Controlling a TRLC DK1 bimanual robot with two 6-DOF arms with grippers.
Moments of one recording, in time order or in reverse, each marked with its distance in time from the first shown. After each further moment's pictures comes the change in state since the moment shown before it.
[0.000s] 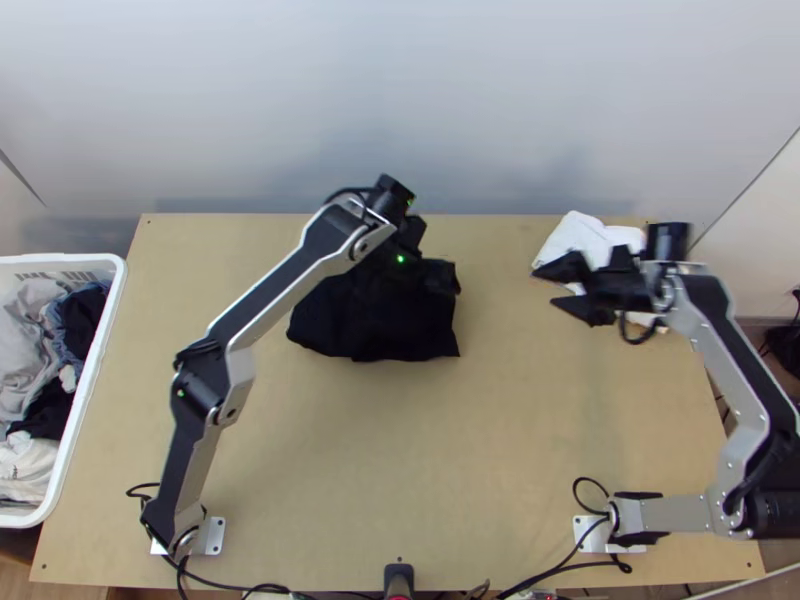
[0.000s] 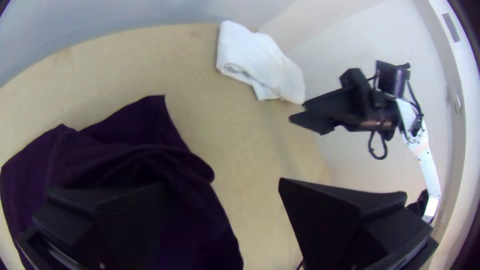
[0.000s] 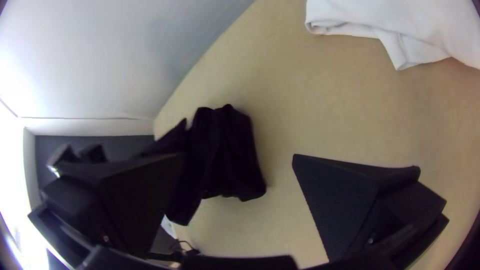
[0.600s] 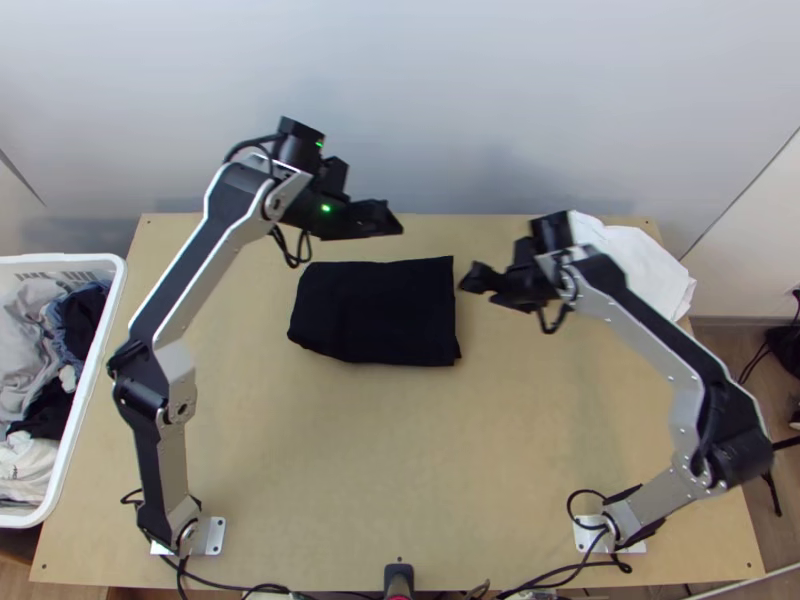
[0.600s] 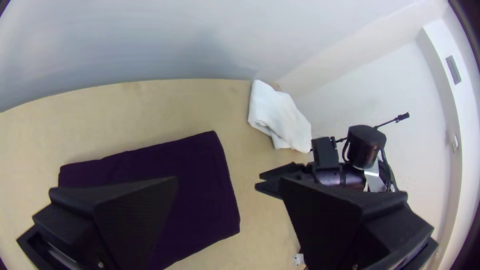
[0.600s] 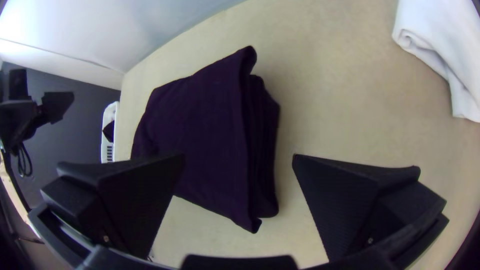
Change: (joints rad) left arm 0.216 -0.160 -0.016 -0.040 0.003 -0.016; right arm 0.375 0.205 0.166 0.040 0.300 -0.069
